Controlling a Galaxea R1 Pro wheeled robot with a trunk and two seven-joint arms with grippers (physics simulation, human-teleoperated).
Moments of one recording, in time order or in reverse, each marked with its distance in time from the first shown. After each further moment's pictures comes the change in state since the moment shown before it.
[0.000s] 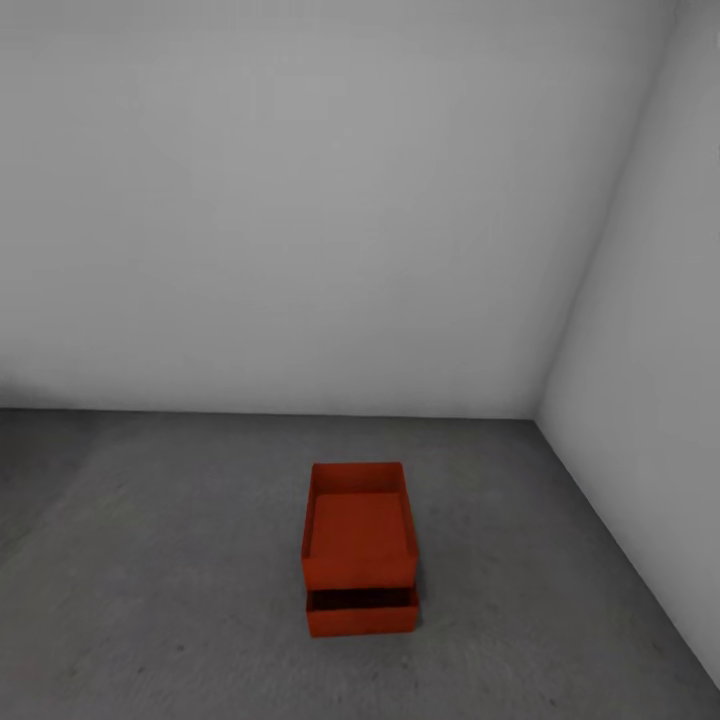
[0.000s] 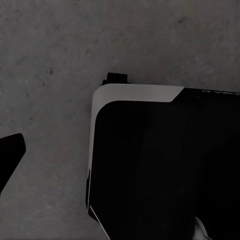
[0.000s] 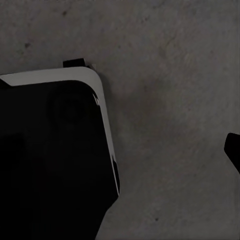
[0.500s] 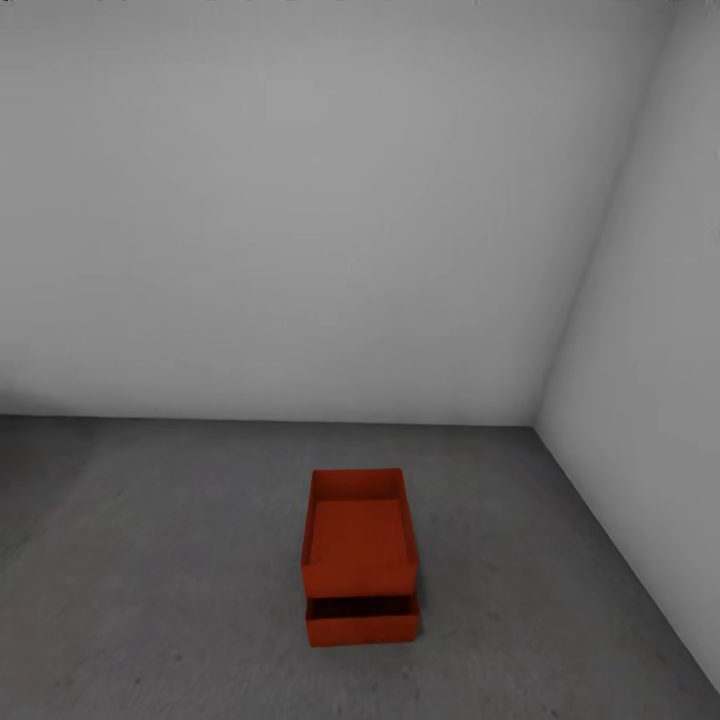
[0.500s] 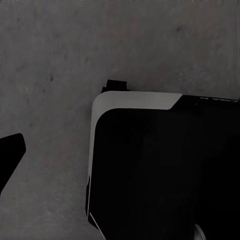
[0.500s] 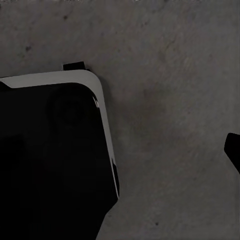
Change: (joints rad) left arm 0.001 0.000 0.000 0.000 -0.002 0.000 0.000; right arm 0.018 0.000 0.000 0.000 0.005 -0.014 0.000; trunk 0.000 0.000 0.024
